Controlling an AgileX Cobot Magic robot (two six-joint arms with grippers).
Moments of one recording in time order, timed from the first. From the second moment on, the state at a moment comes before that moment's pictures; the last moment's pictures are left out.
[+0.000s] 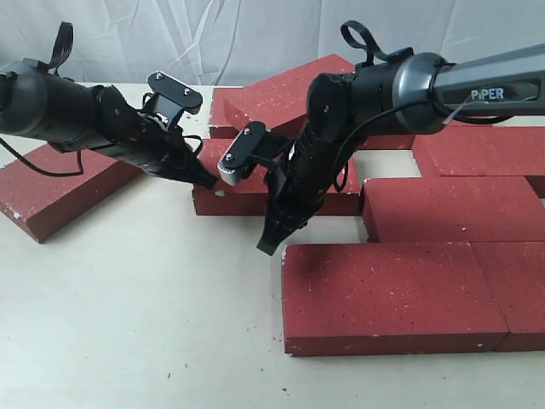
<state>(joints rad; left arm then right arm) -0.37 2.02 -1.15 -0.47 0.13 0.65 0.61 2.06 -1.35 0.26 0.69 -0.74</state>
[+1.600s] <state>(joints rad) -0.31 2.05 -1.17 -0.47 0.22 0.64 0.53 2.00 -1.35 0.17 0.71 -0.62</state>
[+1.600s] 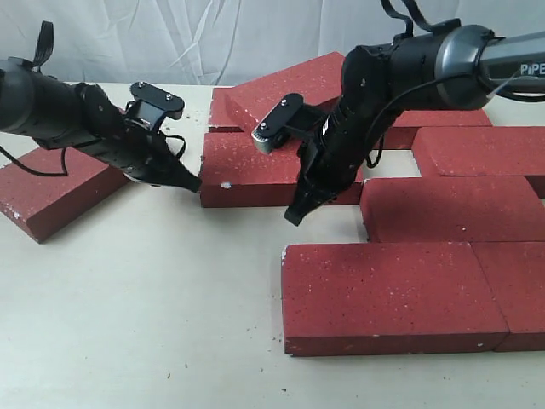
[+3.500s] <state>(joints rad) -0.33 2.07 -1.21 -0.34 0.27 0.63 0.49 2.07 -1.35 -0.09 0.57 -0.41</state>
